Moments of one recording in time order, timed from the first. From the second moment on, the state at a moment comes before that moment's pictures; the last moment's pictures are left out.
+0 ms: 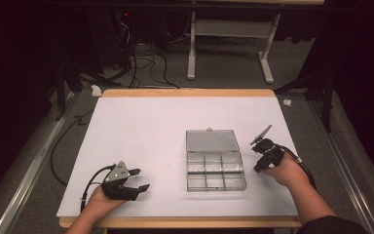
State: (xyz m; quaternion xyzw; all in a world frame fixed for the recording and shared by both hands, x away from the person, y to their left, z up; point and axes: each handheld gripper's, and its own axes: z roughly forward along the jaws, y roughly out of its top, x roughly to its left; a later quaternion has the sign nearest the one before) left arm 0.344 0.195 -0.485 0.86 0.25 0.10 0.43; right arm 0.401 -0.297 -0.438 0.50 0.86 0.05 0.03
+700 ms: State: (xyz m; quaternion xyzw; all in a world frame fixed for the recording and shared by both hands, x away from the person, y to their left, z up) left arm 0.344 0.195 -0.485 0.86 0.25 0.10 0.43; right arm 0.395 -0.289 -0.423 0.48 0.87 0.06 0.02
